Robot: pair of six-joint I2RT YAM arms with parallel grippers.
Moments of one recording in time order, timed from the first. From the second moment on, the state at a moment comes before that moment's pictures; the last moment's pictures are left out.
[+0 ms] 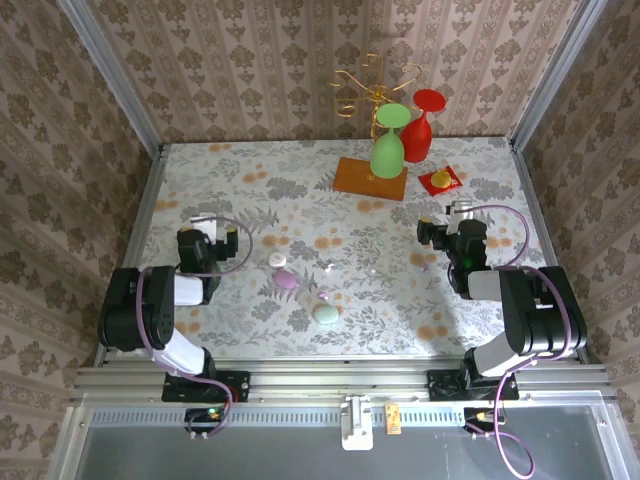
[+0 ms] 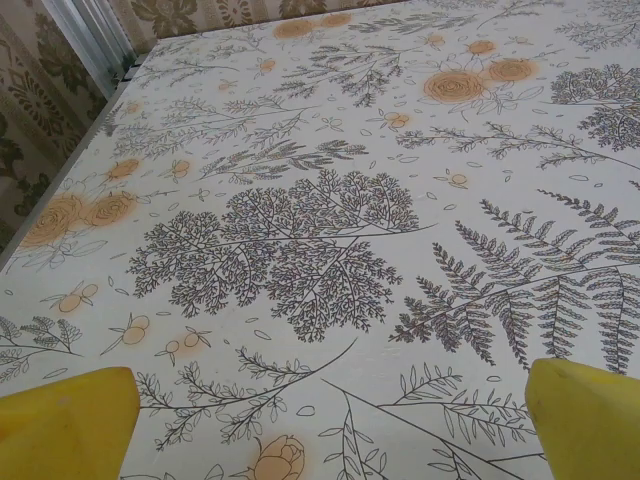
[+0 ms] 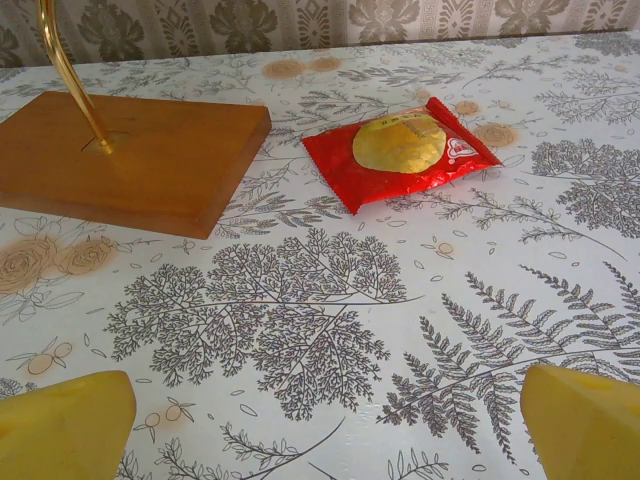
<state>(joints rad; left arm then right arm) -0.03 1.56 0.37 0.80 -0.05 0.12 0.00 1.52 0.42 0.73 0.02 0.05</state>
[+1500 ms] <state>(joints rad) -0.22 1.21 0.44 0.54 -0.18 0.20 0.20 1.20 0.54 0.35 -0.09 -0.11</state>
